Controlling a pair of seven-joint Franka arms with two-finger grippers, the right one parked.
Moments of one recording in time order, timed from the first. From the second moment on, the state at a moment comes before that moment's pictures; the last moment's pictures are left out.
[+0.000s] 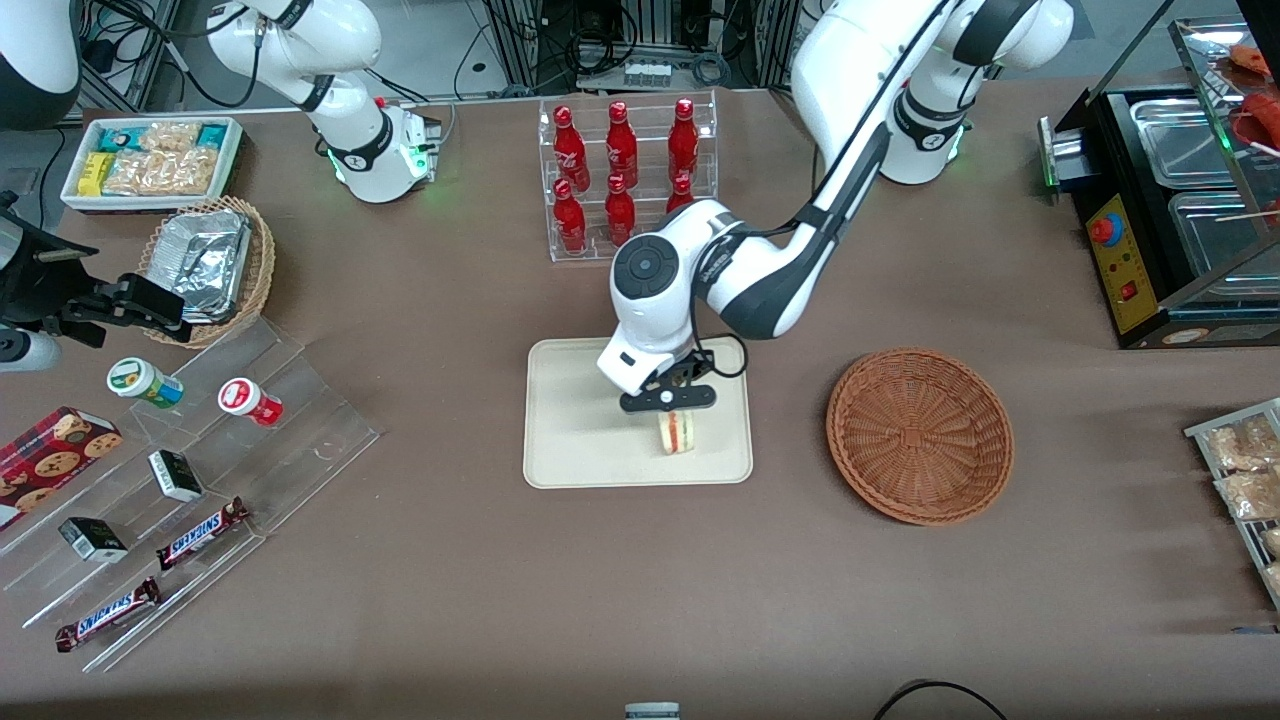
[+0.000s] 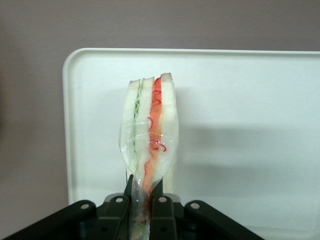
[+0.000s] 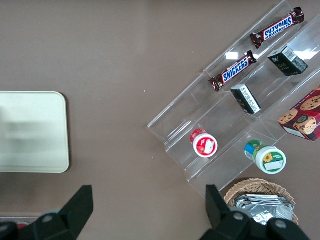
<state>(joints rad) -0.72 0.68 -0.08 -1.42 0.12 2.06 -0.88</state>
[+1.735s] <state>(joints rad) -0.48 0.24 -0.05 -1.38 0.07 1.57 -0.72</state>
